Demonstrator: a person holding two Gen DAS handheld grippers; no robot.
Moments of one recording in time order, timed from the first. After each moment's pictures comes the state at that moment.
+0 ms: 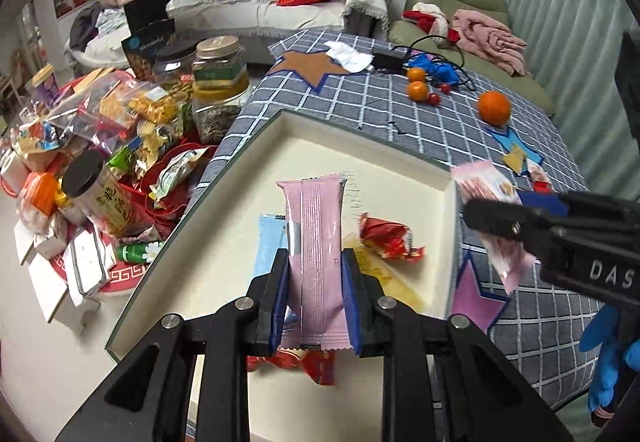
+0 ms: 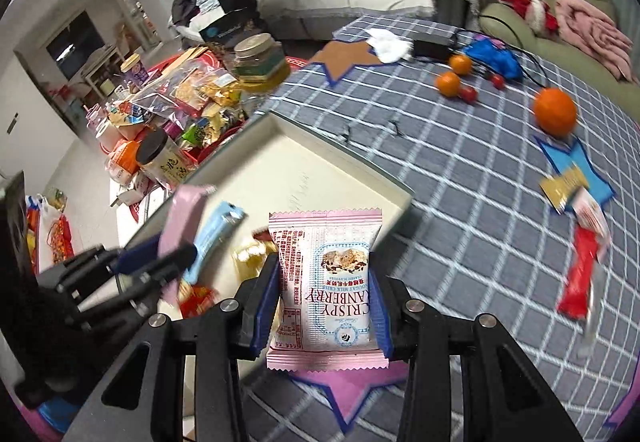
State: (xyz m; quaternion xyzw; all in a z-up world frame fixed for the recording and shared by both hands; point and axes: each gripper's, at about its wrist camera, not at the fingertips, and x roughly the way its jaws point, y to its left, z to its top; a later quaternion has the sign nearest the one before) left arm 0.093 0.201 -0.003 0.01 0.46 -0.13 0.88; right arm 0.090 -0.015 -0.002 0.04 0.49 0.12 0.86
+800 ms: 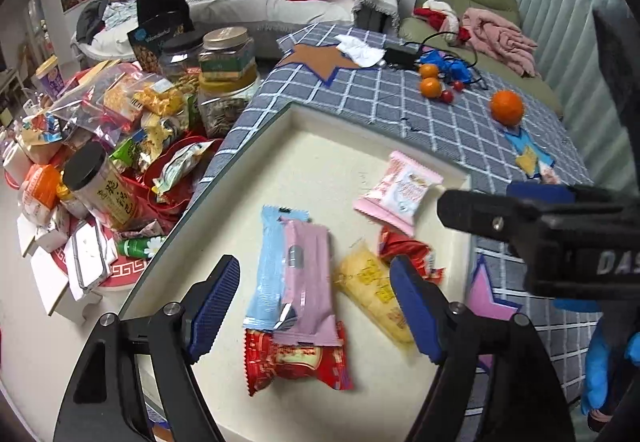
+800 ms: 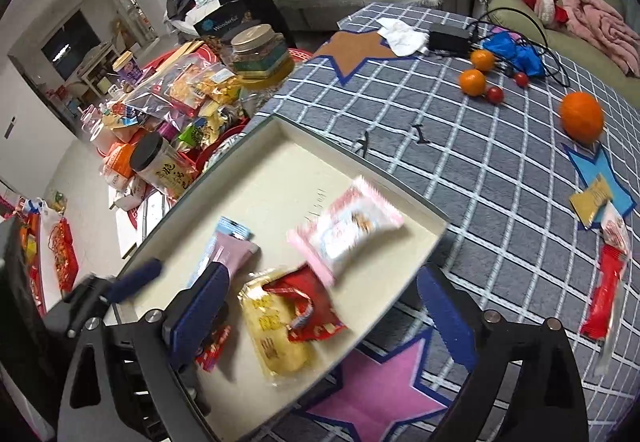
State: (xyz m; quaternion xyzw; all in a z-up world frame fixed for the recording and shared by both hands) left arm 0.099 0.199 -0.009 0.01 0.47 -0.12 0.88; right arm 0.115 -0.009 -0.015 0.06 0.51 0.11 0.85
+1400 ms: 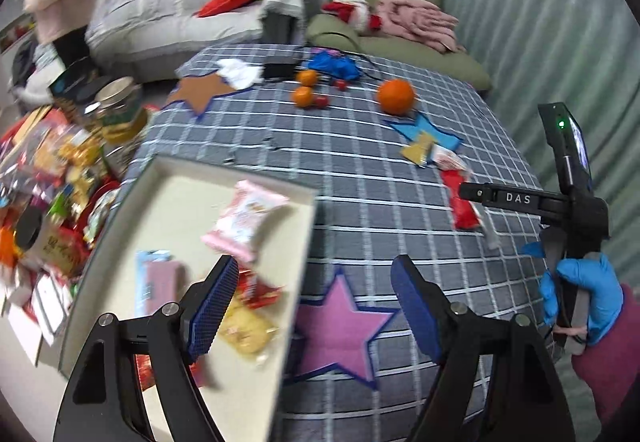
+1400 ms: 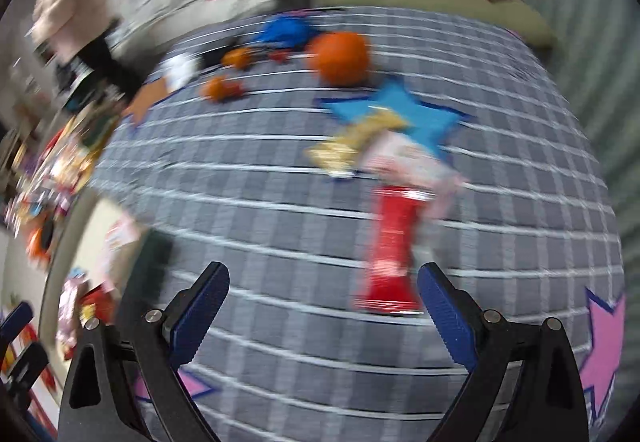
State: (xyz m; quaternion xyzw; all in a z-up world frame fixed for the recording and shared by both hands) left arm 0.078 0.090 0.041 0.05 0.46 -0.24 0.85; right arm 0.066 -0.235 -0.029 0.15 0.51 -0.12 0.84
